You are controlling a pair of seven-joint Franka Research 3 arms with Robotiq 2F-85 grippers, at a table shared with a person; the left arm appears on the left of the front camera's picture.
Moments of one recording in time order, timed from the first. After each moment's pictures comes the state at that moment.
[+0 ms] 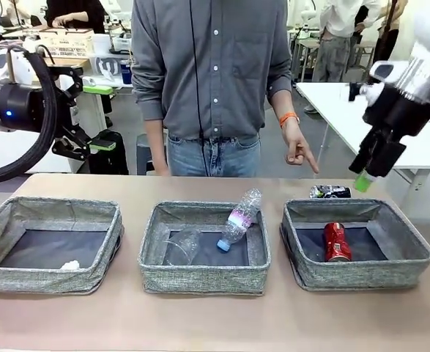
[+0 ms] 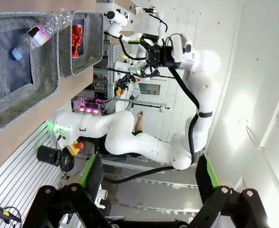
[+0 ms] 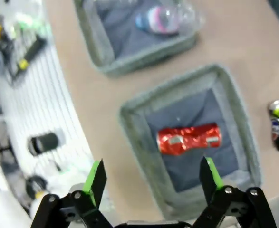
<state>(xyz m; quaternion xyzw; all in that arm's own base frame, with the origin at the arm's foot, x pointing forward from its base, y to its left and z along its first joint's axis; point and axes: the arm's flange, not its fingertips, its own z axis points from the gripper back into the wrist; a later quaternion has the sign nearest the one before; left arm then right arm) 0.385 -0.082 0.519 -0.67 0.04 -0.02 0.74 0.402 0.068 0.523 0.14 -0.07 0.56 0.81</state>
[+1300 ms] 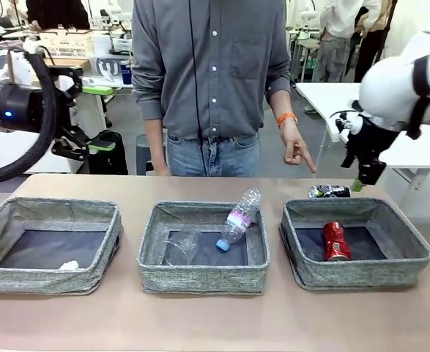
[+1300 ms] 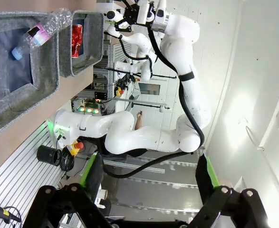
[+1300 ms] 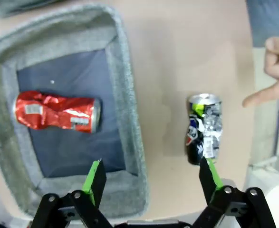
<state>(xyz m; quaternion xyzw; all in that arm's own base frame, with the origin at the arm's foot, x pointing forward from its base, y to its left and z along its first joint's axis) 0.384 -0.082 0.518 -0.68 0.04 -0.02 0.74 0.527 0.026 0.430 0.00 -0.11 0.67 0.73</state>
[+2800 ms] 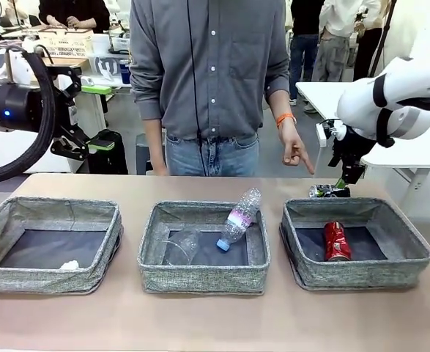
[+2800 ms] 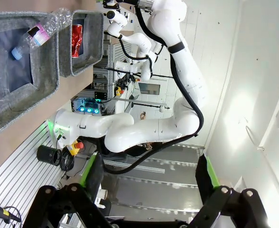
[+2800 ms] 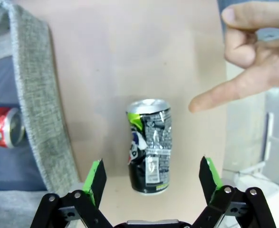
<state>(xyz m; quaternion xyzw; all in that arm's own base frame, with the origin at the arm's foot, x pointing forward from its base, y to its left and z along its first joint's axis) 0.384 -0.082 0.519 -0.68 0.04 -0.02 0.74 0.609 0.015 0.377 -0.01 -0.14 0.68 0.72</state>
